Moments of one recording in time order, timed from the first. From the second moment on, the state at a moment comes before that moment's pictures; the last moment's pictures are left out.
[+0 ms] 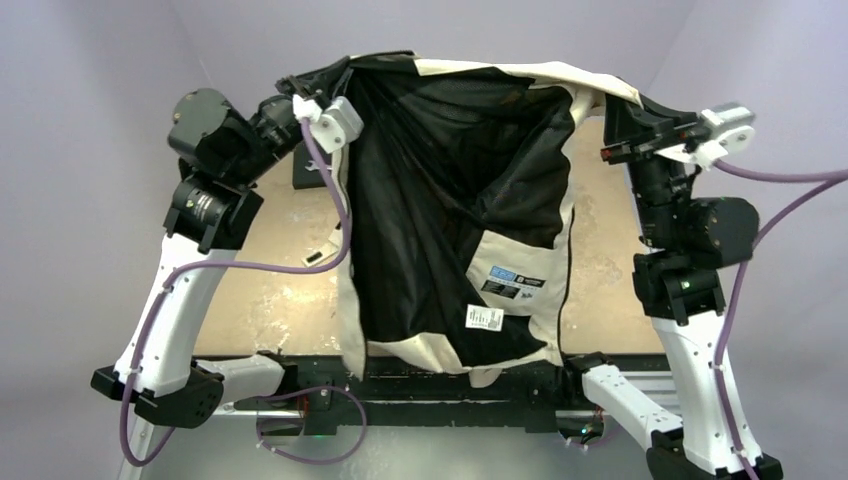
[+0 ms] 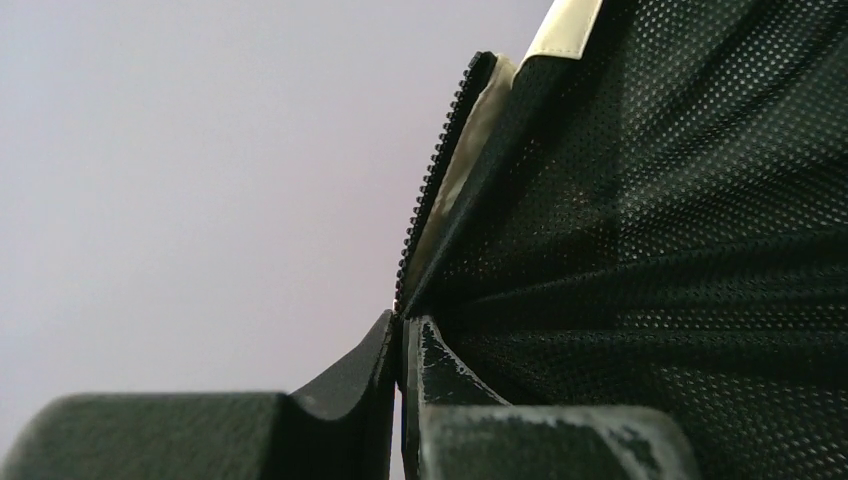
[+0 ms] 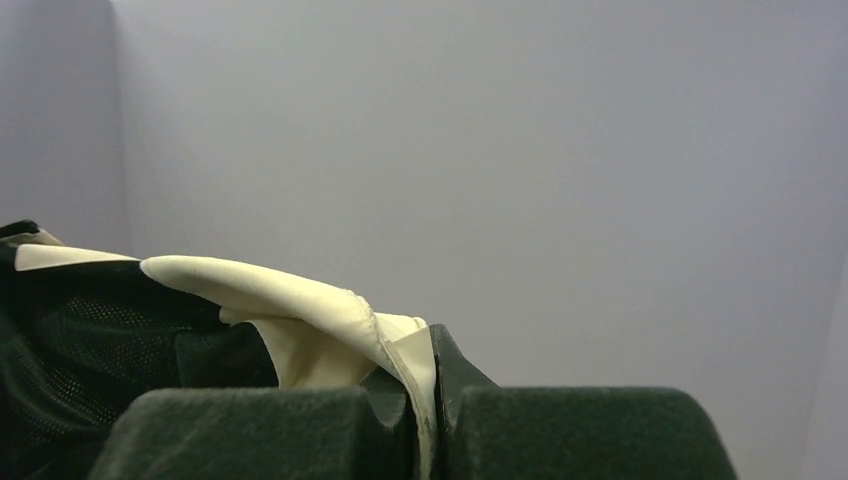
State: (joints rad) left arm -0.43 1.23 1.78 -0.24 0.38 0.85; right arm 0.24 0.86 1.36 0.17 -0.05 0.01
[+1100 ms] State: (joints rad) left arm -0.63 1.57 1.45 -0.41 0.35 0.53; right arm 0.22 0.83 1.02 0.10 -0.14 -0.13
